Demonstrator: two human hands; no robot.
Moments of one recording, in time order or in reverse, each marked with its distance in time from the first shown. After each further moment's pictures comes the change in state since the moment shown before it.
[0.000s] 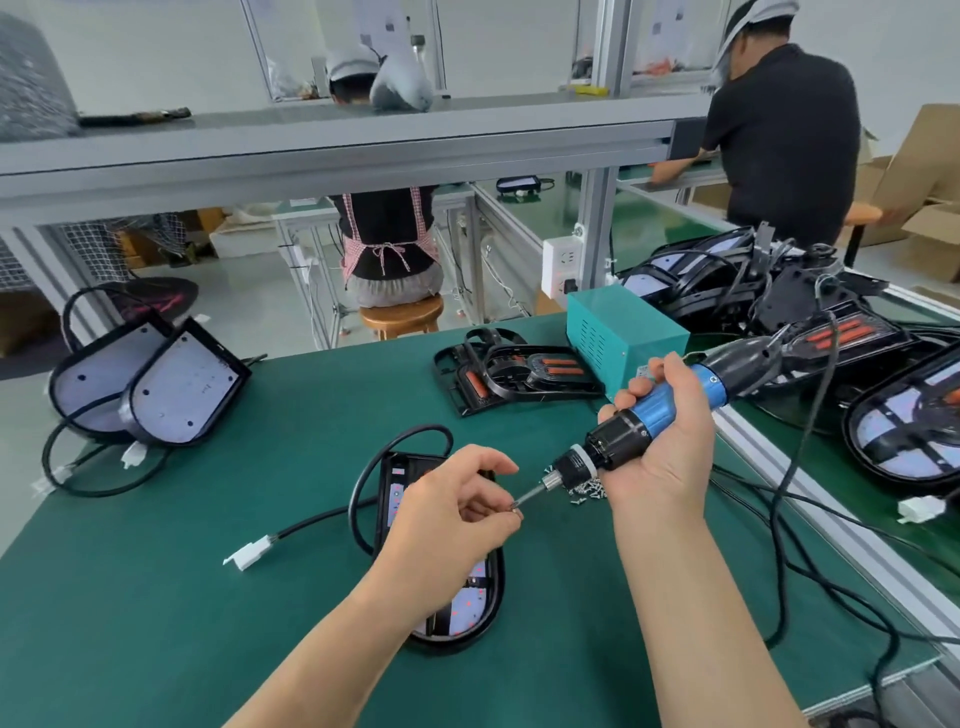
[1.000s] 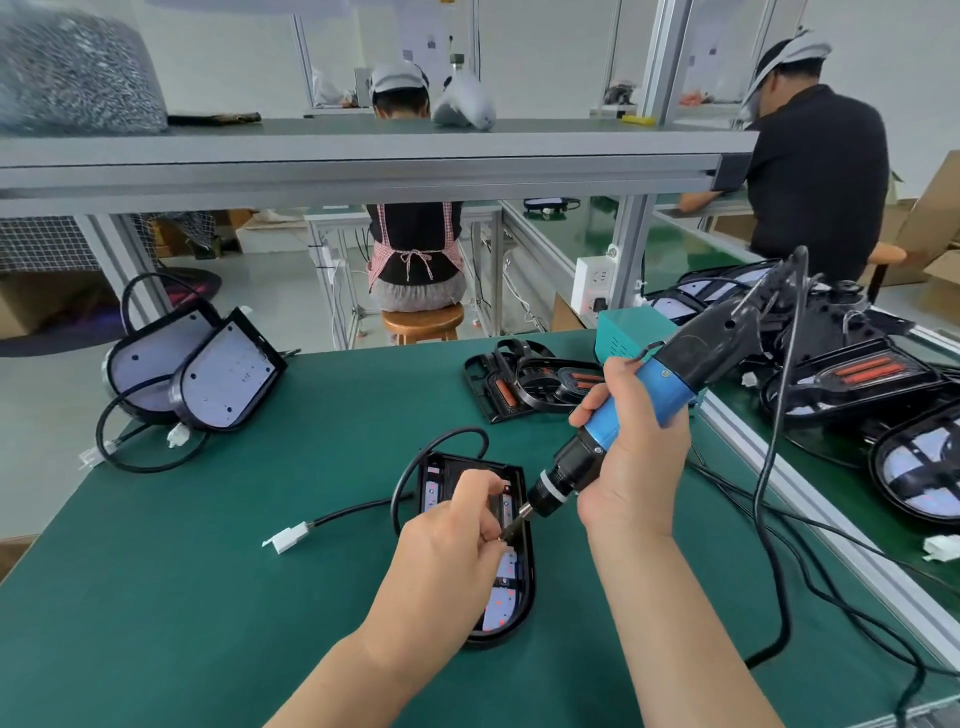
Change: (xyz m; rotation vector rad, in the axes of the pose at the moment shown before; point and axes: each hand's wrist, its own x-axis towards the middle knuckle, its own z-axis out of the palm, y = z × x) left_hand -0.040 -0.004 -0.013 0.443 0.225 0.161; right_hand -0.048 0.033 0.040 -0.325 -0.157 -0.252
